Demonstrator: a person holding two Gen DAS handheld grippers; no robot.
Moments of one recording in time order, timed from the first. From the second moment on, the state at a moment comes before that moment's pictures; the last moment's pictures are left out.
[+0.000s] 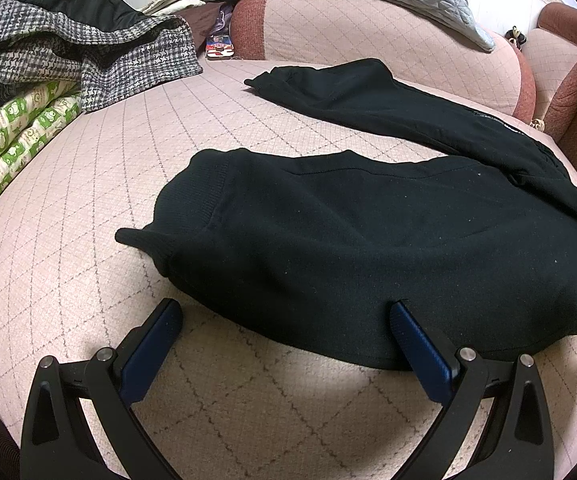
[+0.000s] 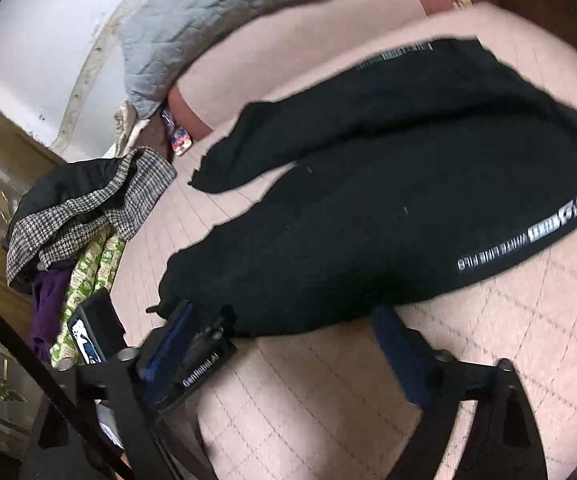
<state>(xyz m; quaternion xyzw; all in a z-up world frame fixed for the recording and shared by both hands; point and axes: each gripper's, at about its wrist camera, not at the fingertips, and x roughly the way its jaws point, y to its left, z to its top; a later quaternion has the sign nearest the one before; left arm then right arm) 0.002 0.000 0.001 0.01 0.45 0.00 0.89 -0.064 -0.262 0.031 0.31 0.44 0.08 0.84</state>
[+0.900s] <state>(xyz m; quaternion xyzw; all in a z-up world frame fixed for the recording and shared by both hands) 0.192 0.062 0.109 -0.05 0.46 -0.11 0.88 0.120 -0.428 0.100 0.16 0.46 -0.03 0.87</state>
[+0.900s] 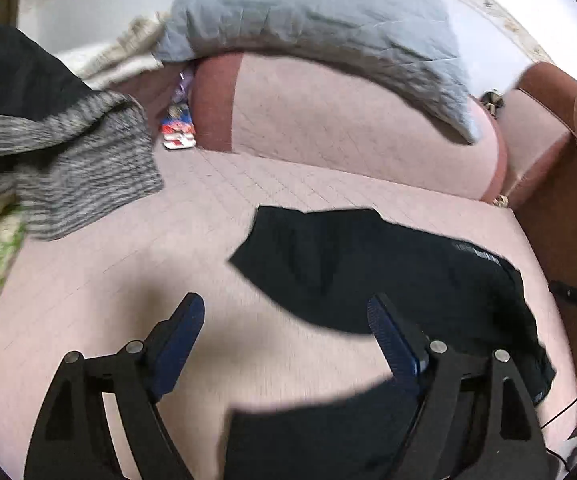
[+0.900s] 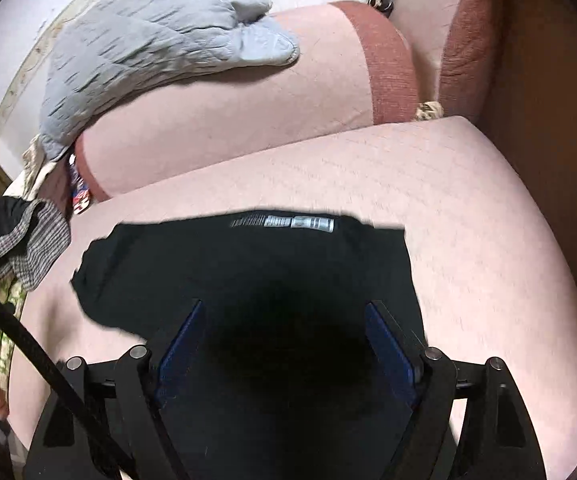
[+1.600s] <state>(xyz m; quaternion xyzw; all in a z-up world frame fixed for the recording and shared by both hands) 0.384 0.019 0.011 -0.07 0.53 -0.19 0.82 0.310 -0.423 0.004 0.04 0.56 0.07 0.83</state>
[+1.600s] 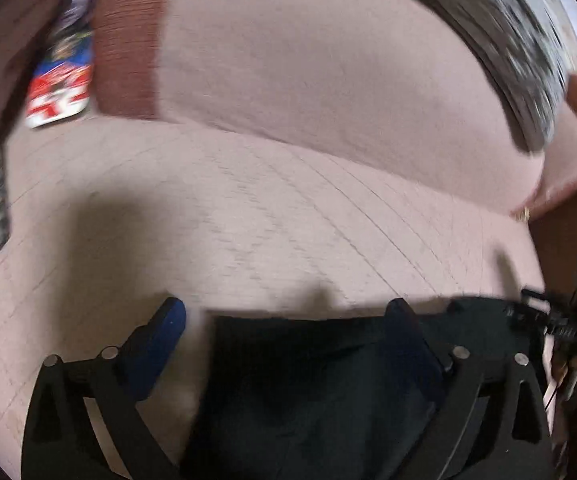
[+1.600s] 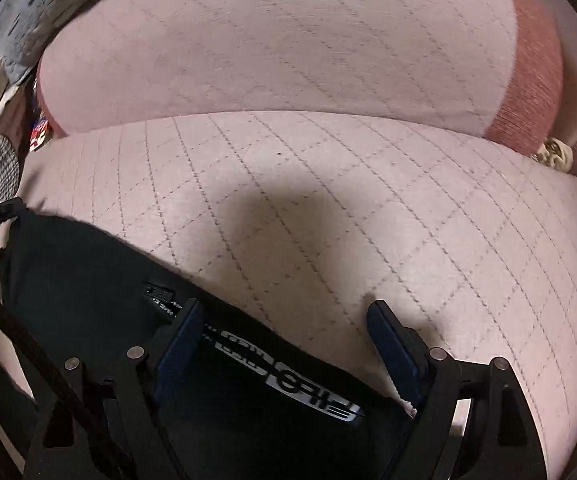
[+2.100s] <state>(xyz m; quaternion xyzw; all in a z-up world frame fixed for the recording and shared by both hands) 0.344 -0.004 0.064 -0.01 0.48 -0.22 0.85 0.277 -0.401 0.033 0.06 0.52 0.08 0.85</state>
